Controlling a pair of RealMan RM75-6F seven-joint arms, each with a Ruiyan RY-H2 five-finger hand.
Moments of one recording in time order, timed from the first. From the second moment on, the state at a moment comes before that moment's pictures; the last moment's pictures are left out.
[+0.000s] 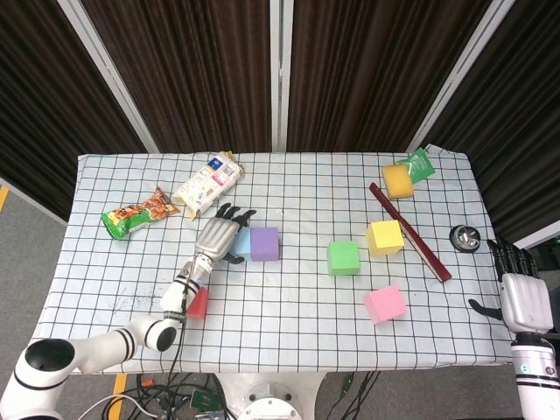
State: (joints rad) left arm -0.85 -1.85 -0.24 -1.05 1.18 0.88 0.13; right arm 0.14 -1.15 0.13 -1.62 -1.31 1.38 -0.09
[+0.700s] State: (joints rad) left arm -0.69 -1.53 -0.19 -1.41 1.22 1.06 0.17; right arm 0.21 -1.11 0.14 -1.69 -1.36 1.31 -0.15
